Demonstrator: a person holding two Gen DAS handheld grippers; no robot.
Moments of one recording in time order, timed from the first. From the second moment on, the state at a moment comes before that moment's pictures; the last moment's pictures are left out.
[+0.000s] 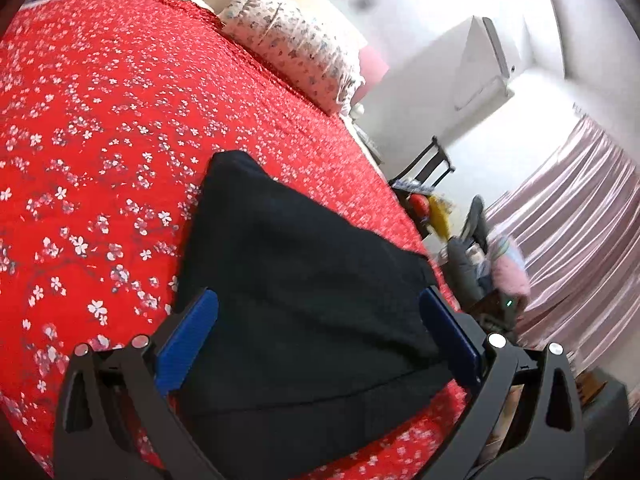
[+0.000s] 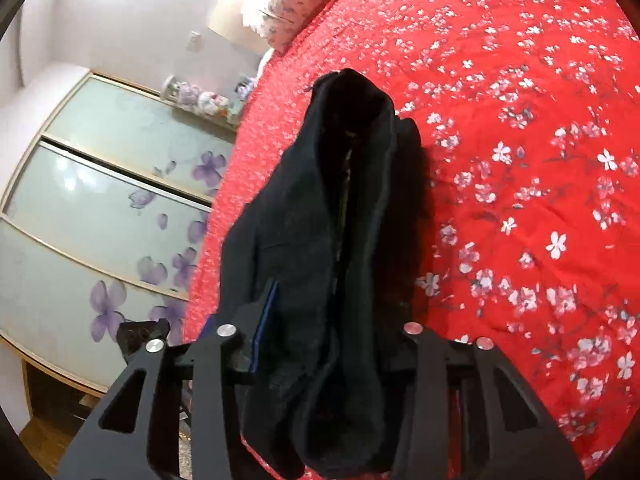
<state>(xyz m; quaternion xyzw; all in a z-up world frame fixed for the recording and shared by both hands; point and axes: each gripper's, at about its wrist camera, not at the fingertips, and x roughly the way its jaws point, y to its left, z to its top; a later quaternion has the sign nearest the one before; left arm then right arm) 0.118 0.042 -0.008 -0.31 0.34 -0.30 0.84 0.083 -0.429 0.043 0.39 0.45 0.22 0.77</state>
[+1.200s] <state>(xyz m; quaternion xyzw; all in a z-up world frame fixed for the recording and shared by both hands) 0.198 0.027 -0.025 -0.30 0.49 -0.33 0.75 0.081 -0.415 0.046 0.34 0.43 0.23 0.81</state>
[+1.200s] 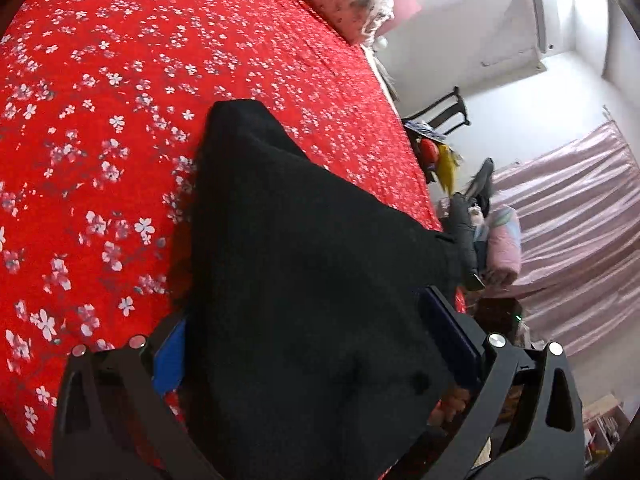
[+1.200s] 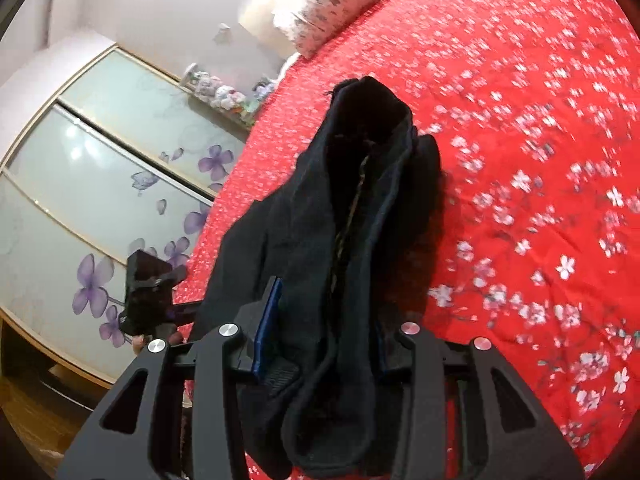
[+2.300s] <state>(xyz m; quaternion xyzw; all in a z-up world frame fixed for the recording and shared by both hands) 0.219 0.014 0.012 -0.29 0.38 -0.29 0.83 0.127 -0.425 0.060 0.41 0.34 0.25 0.81</state>
